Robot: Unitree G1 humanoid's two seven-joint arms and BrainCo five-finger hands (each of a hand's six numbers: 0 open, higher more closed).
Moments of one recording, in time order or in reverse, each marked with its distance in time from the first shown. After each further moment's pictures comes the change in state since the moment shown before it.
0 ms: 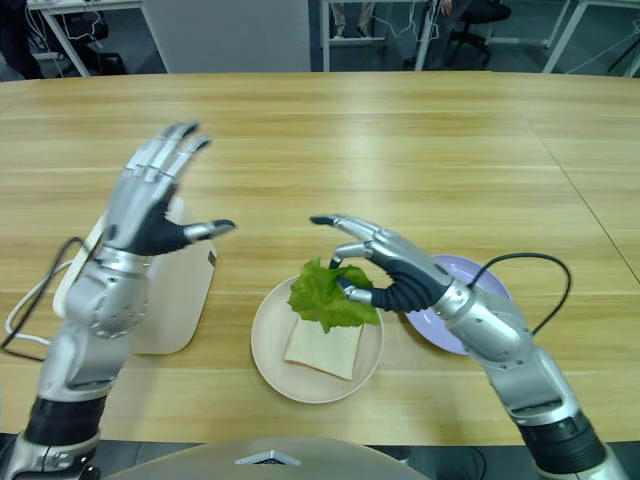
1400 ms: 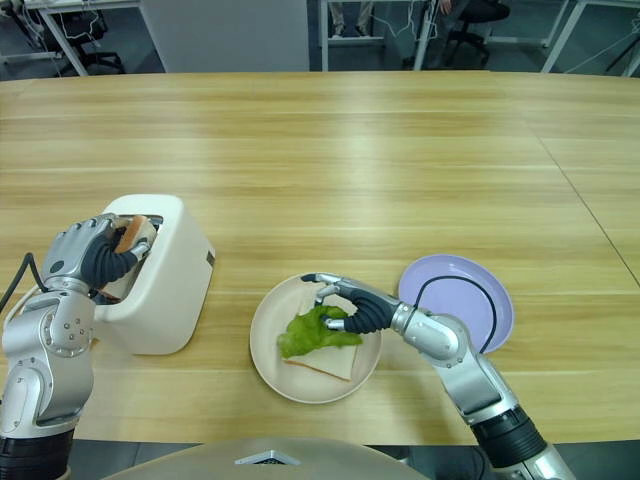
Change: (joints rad) left arm 0.171 0.036 0.115 0.001 0.135 0.398 -0.352; right arm -0.035 0.138 0.157 0.328 -0.182 0.173 0.137
